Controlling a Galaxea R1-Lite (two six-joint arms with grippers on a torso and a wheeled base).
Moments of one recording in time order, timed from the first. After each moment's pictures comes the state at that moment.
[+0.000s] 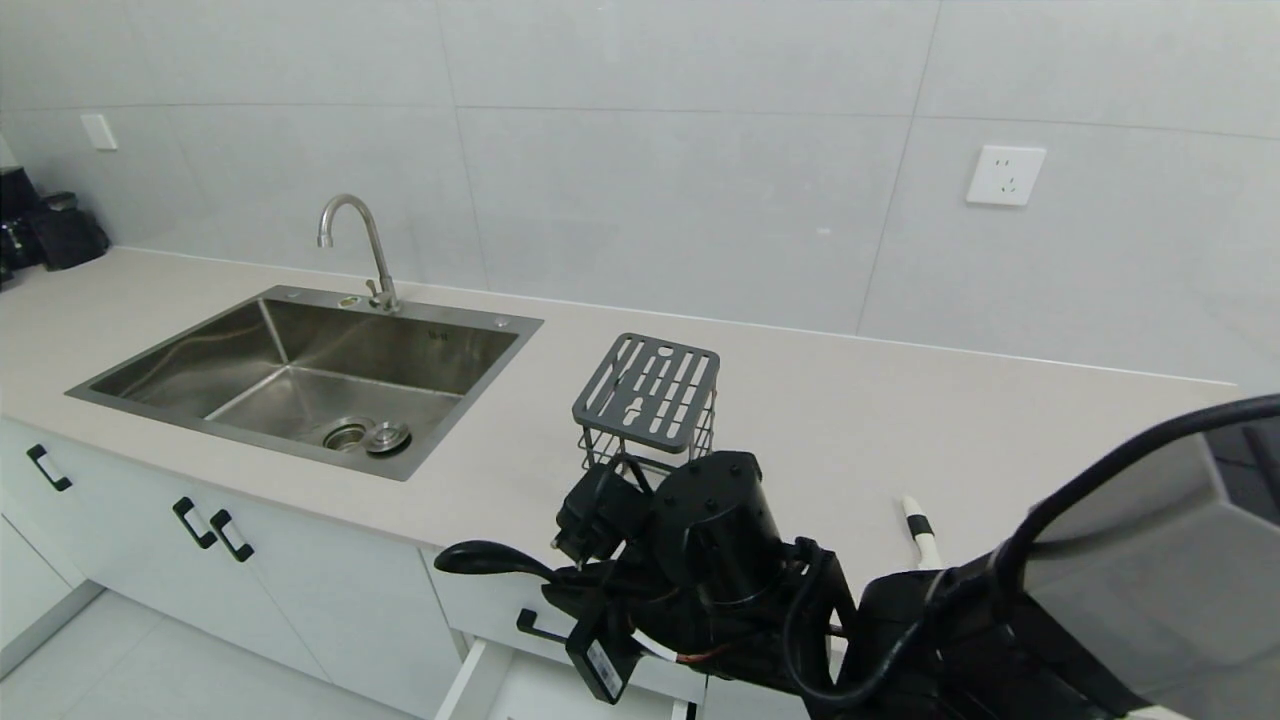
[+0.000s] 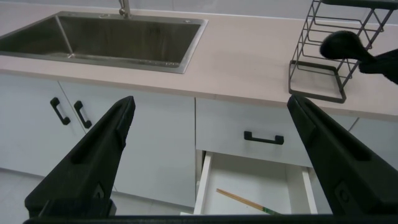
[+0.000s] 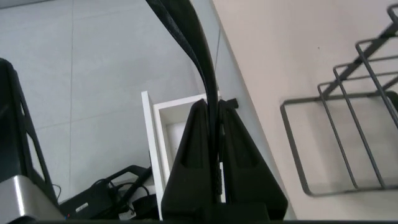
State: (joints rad) left arm 0.00 0.00 0.00 0.00 -0.08 0.00; right arm 0.99 2.15 -0.94 -0.73 0.11 -0.03
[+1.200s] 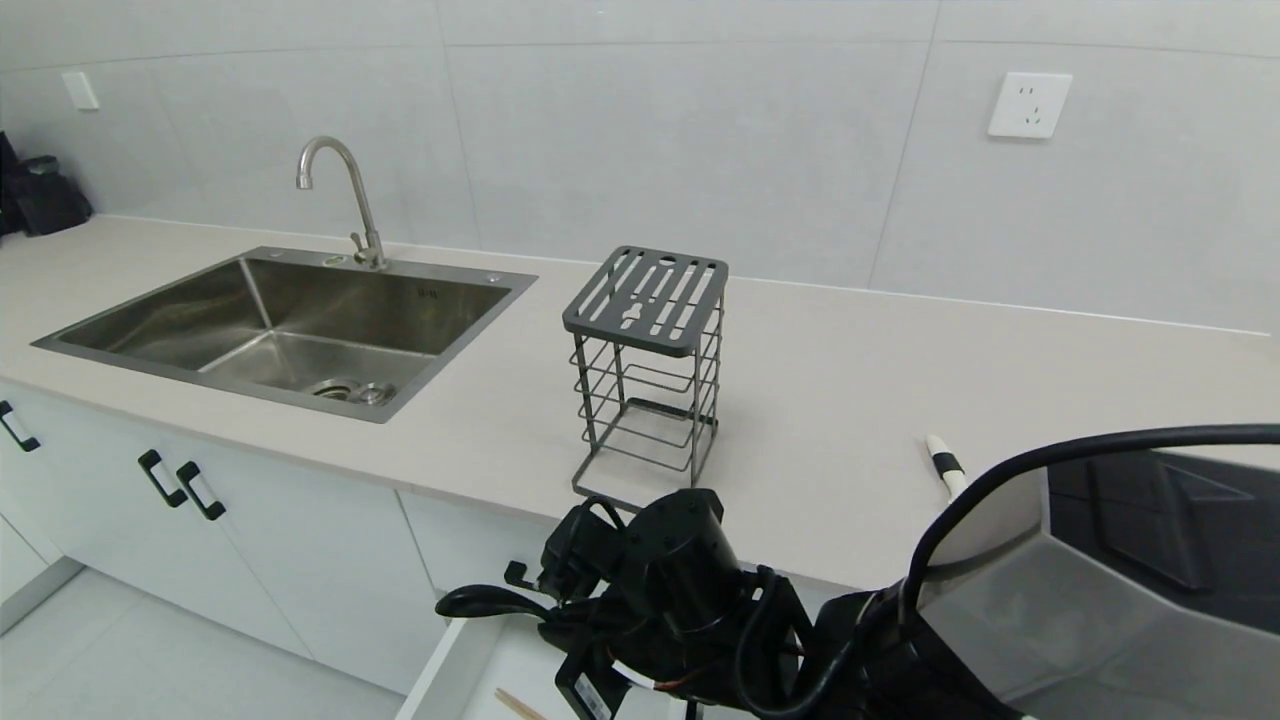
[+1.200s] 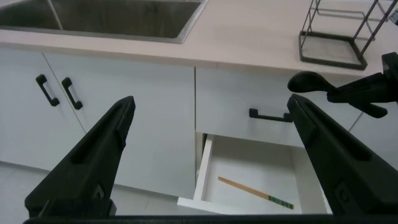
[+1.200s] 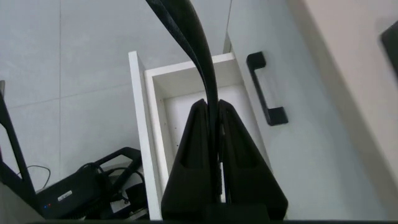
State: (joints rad) left arm 0.00 0.00 0.00 0.00 -0.08 0.00; right arm 1.00 2.25 -0.96 -0.72 0.12 -0.03
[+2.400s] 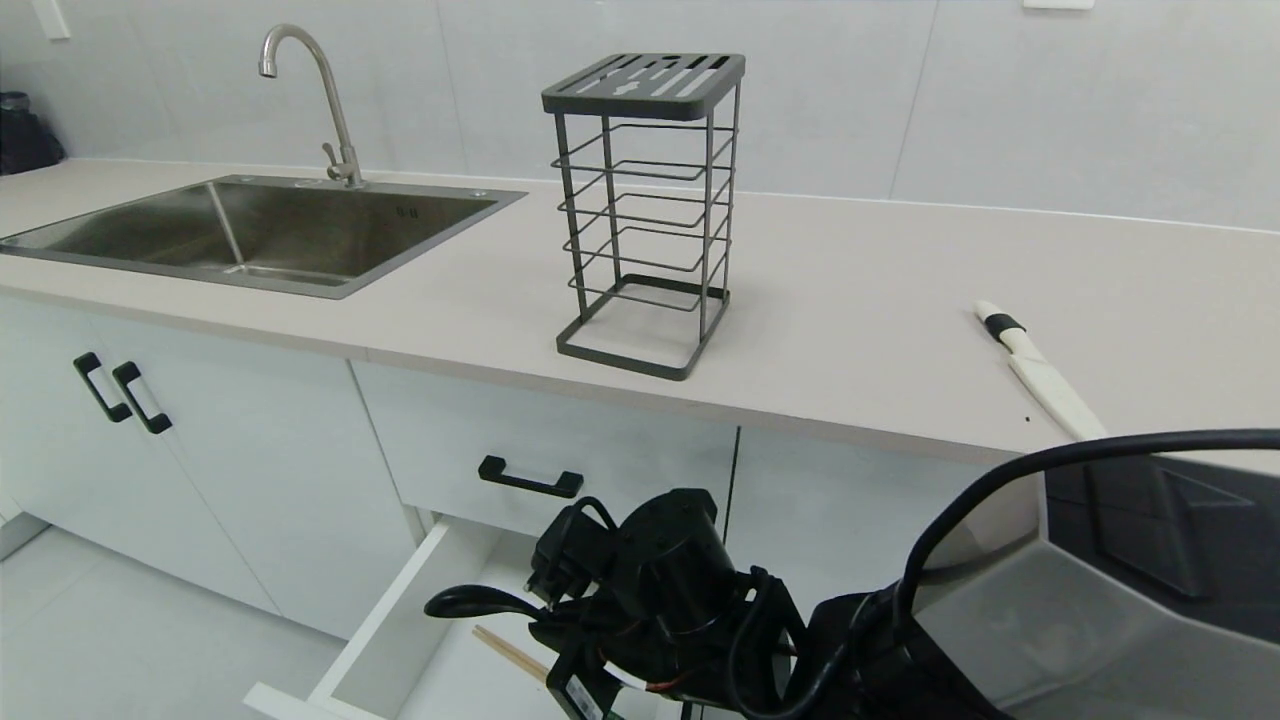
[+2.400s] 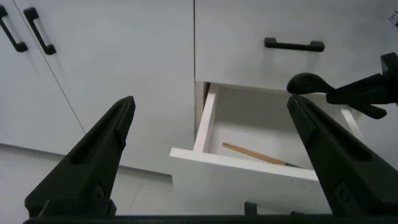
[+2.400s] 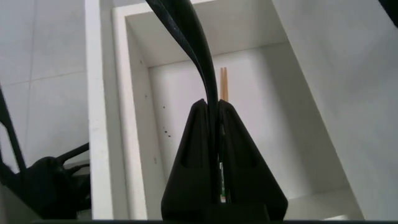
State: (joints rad) left arm 0.00 0.00 0.00 0.00 -0.08 0.00; right arm 1.01 2.26 -0.98 -0.73 0.12 -0.04
